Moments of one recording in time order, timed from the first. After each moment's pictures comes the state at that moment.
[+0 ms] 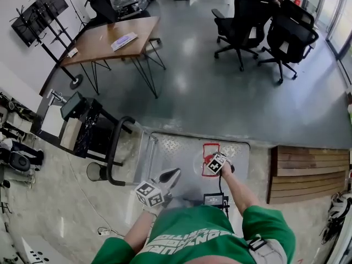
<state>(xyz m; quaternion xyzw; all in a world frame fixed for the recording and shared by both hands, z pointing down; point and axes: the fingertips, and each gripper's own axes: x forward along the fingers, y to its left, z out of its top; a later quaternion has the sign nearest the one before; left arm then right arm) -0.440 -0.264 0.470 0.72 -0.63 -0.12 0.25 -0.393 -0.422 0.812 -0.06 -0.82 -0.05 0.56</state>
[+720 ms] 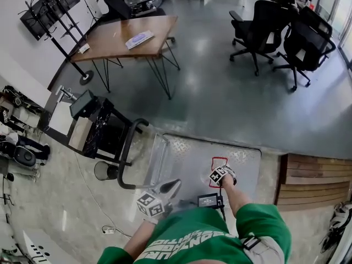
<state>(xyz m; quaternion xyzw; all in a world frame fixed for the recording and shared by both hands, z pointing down) -0.493 -0.209 0.490 0.69 -0.65 -0.13 0.28 -0.380 -0.394 0.904 -0.02 -0.73 -0.07 0.68</state>
